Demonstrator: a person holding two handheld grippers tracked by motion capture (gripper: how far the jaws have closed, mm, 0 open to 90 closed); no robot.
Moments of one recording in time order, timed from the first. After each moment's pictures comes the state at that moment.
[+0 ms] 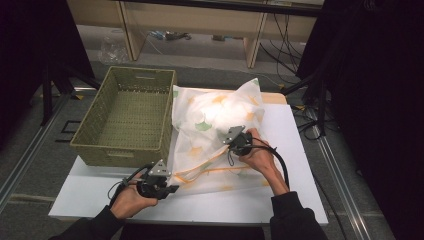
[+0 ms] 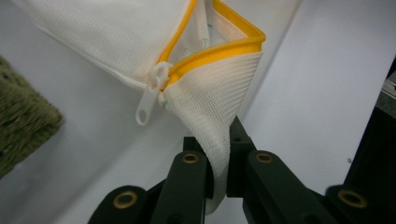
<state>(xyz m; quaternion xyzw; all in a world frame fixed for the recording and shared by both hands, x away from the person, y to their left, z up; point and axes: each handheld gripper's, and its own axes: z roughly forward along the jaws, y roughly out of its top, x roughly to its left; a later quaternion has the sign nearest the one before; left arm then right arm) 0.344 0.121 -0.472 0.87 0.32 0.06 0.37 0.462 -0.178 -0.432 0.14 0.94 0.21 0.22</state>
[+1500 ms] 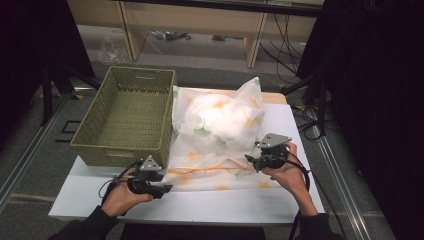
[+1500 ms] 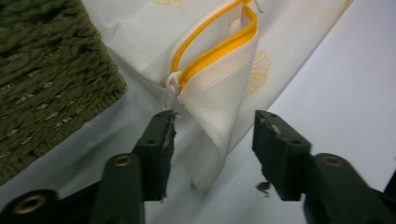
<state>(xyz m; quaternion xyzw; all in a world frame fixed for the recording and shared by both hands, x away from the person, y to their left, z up) 0.346 0.144 -0.467 0.85 0.38 0.09 0.35 0.412 -0.255 -0.417 0.28 0.87 0.34 0.24</state>
